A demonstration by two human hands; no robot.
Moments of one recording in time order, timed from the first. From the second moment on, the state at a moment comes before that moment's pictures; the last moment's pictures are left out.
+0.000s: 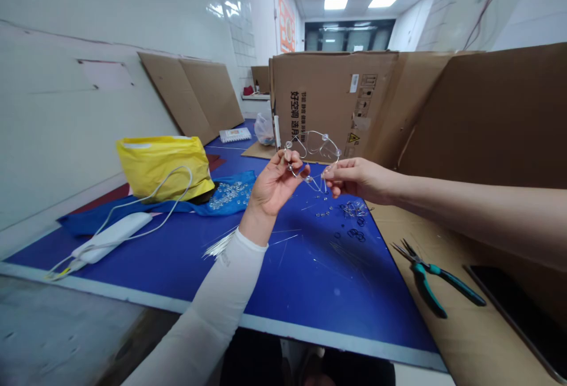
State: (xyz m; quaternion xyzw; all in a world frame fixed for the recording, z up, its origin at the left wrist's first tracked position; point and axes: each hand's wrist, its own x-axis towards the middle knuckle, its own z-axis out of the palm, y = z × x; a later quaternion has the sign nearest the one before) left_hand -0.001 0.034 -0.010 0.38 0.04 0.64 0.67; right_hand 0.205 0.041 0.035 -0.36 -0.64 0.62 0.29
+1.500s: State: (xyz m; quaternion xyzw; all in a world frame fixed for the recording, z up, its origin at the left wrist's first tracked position) left_hand -0.007 0.049 -0.007 0.51 0.06 0.60 0.62; right_hand 0.200 0.058 0.026 -0.37 -0.51 0.72 0.29
